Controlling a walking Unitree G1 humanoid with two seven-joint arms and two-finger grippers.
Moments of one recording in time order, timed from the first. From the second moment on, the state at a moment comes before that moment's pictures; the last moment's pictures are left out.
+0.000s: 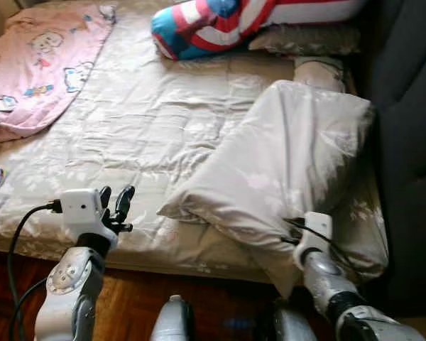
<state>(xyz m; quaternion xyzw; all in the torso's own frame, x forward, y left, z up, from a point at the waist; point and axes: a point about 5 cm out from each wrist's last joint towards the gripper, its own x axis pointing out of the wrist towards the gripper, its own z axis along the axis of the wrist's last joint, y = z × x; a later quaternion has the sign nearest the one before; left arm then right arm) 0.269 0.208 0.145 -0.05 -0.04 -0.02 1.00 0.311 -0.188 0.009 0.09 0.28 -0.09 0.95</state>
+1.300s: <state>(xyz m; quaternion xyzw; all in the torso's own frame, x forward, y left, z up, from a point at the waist) 0.282 0.200 0.134 -0.06 -0.05 -0.03 1.00 0.285 -0.323 0.049 -0.06 0.20 -0.38 0.90</state>
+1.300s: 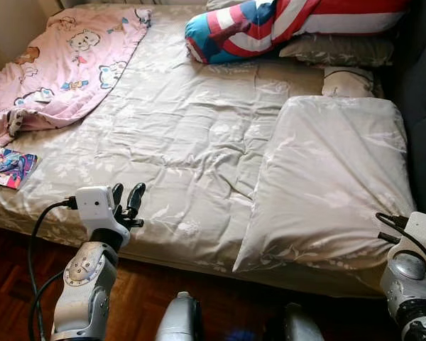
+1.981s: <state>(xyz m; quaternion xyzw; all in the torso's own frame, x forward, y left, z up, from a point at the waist) 0.283 0.199 0.133 -0.06 -0.05 -0.03 1.00 0.291 -0.331 0.071 -0.12 0.14 -0.40 0.90</state>
